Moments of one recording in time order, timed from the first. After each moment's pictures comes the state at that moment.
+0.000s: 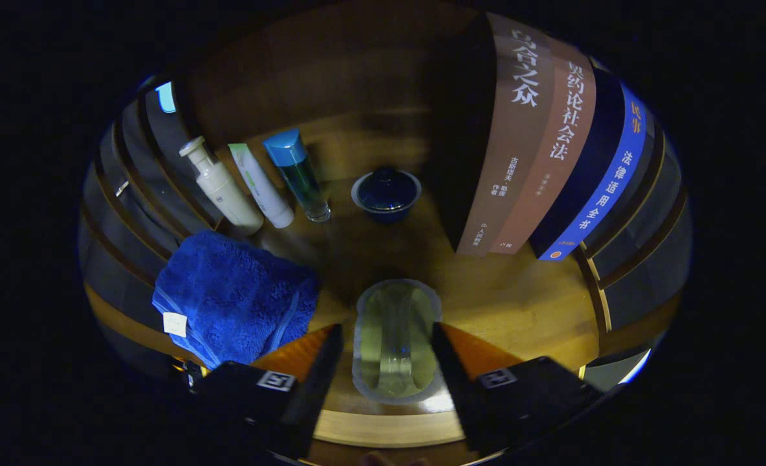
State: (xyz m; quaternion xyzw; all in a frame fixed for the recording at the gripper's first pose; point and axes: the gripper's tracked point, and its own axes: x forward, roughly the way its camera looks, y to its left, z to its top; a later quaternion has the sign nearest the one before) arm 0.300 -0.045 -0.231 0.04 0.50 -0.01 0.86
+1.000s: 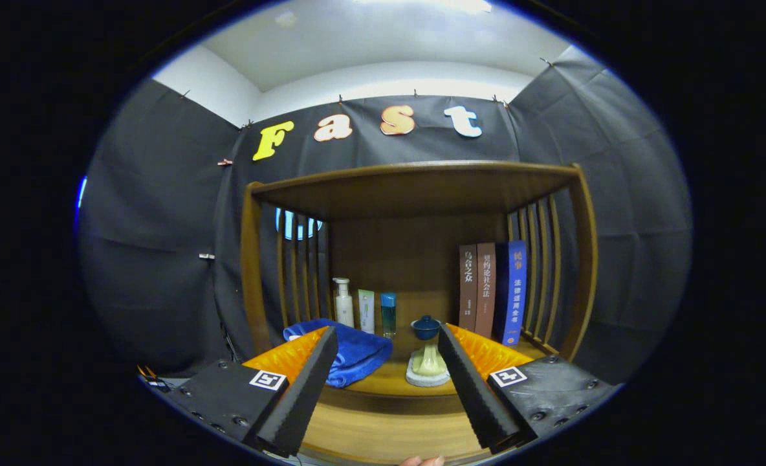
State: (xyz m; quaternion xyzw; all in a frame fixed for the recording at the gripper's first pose) arm 0.097 -0.004 -0.046 0.03 0.01 0.06 1.00
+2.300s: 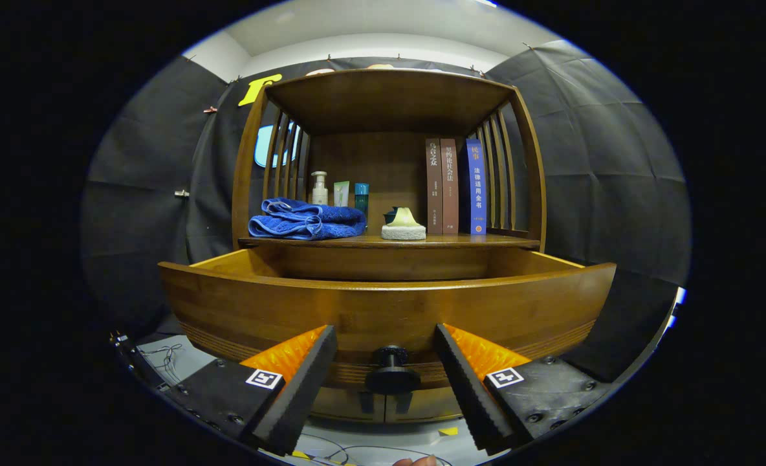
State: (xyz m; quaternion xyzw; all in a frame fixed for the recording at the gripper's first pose) arm 0.020 -0.017 -0.275 0.00 0.11 -0.01 0.99
